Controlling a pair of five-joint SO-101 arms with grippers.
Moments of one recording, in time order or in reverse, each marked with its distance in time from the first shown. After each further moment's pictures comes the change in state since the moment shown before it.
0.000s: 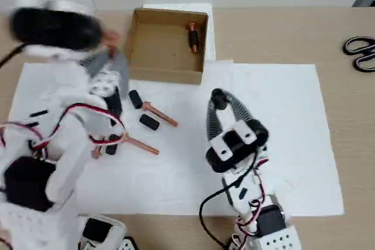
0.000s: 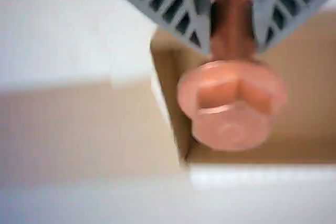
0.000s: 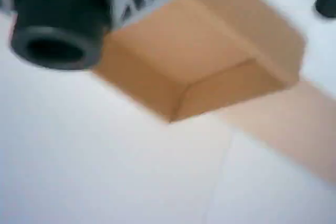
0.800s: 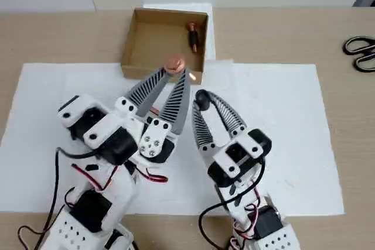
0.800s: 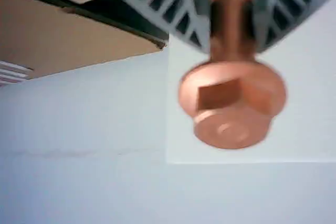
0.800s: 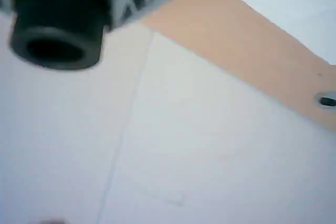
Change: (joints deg) left arm 21.9 -28.8 57.8 -66.3 -3.2; right arm -5.4 0.1 0.4 -9.2 -6.4
